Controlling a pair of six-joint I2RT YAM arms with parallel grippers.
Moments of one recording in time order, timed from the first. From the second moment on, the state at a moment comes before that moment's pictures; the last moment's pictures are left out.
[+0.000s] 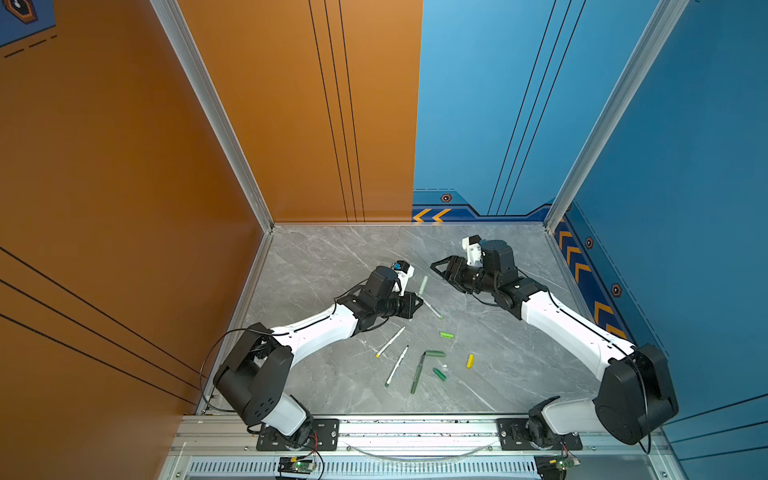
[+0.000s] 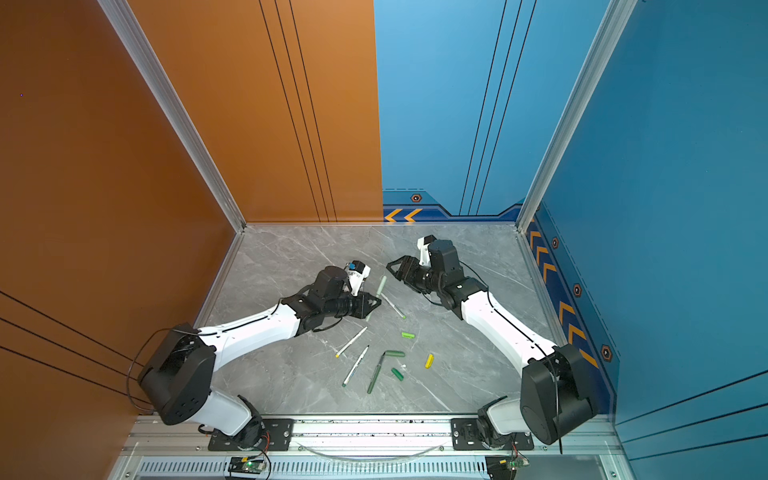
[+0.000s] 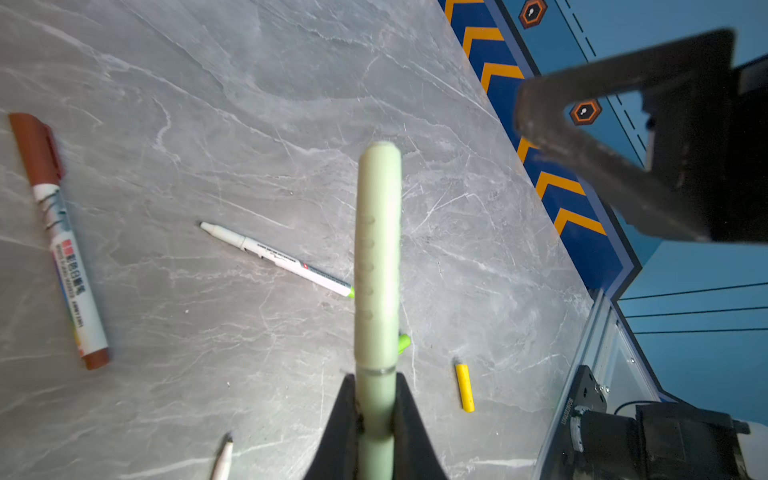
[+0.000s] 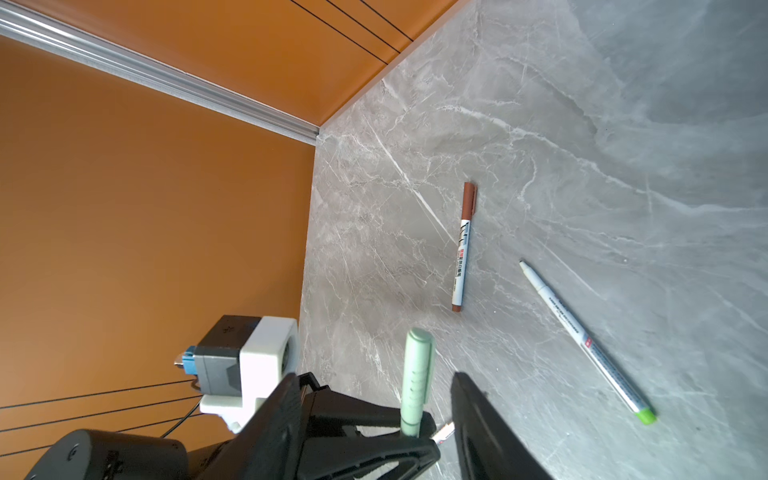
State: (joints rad) left arm -0.68 1.54 0.93 -0.01 0.32 -0.50; right arm 0.42 1.40 1.04 -0.15 -0.42 0.89
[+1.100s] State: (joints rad) left arm -0.71 1.54 0.96 0.08 0.36 -0.53; right arm 0.49 1.48 1.10 -0.25 -0.33 0.80
